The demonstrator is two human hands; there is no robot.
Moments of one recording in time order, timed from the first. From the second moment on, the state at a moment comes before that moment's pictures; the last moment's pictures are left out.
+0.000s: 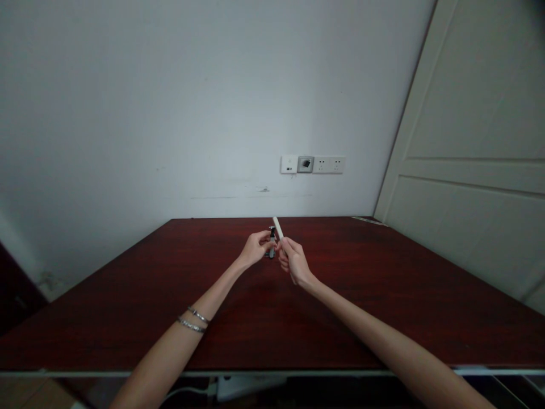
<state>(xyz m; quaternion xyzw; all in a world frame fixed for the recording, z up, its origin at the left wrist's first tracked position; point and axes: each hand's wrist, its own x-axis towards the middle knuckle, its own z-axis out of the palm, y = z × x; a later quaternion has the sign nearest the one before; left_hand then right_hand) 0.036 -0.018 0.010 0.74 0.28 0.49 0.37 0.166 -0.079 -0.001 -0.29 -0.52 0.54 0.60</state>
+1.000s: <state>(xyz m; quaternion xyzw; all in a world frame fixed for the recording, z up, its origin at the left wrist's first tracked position) 0.036 -0.018 0.012 0.72 0.31 0.49 0.36 0.187 -0.076 0.005 -0.34 -0.60 0.41 0.59</state>
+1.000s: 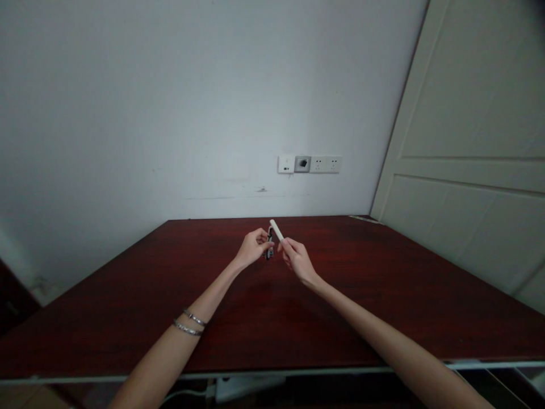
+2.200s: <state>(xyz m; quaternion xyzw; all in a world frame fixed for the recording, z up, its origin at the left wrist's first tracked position) 0.017 -0.016 0.022 0.84 0.28 0.45 0.09 0.241 -0.086 0.050 -0.29 -0.85 0.07 0.43</state>
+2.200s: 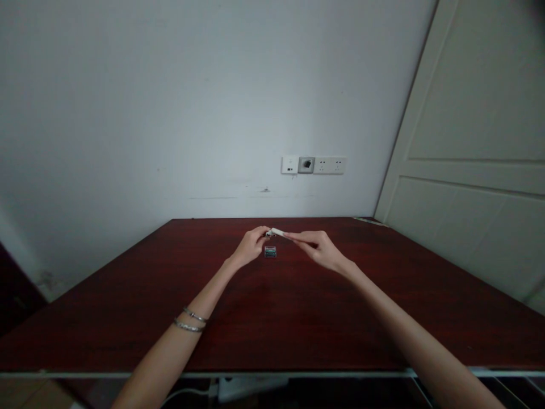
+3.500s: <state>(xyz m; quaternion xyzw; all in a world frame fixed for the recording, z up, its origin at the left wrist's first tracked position) 0.020 -0.018 0.016 0.85 0.28 0.43 0.13 0.239 -0.085 0.052 -0.28 -0.87 0.16 0.38</state>
